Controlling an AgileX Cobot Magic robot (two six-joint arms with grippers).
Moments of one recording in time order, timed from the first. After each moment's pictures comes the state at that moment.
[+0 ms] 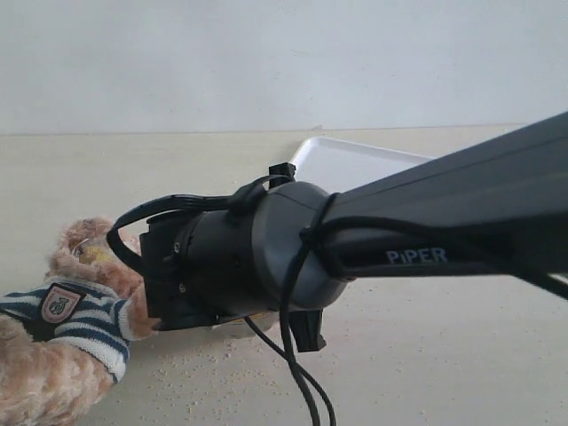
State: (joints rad) left arm 0.48 1.48 -0.40 -1.15 1.05 1.17; right arm 1.13 2.05 -1.36 -0.94 1.22 -0.01
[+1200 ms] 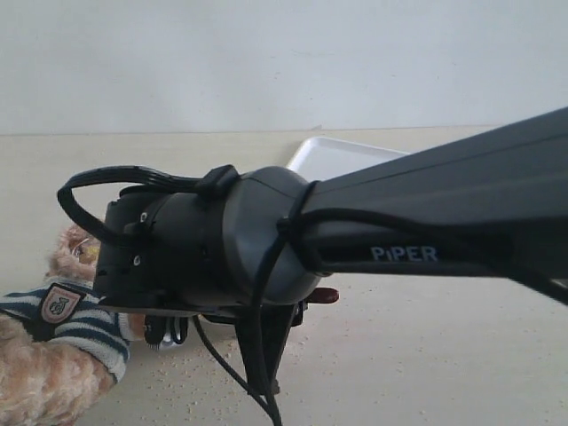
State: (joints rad) left arm 0.48 1.48 -0.40 -1.15 1.05 1.17; right arm 1.17 2.05 -1.45 -0.66 1.22 -0.05
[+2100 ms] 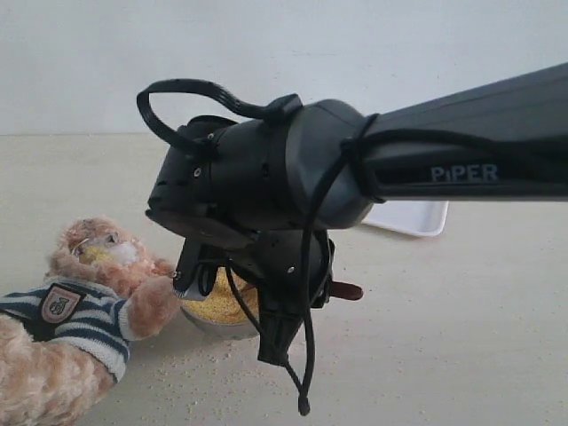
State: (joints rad) left arm 0.48 1.48 -0.40 -1.15 1.05 1.17; right arm 1.05 2.00 -1.45 -0.52 1.22 -0.04
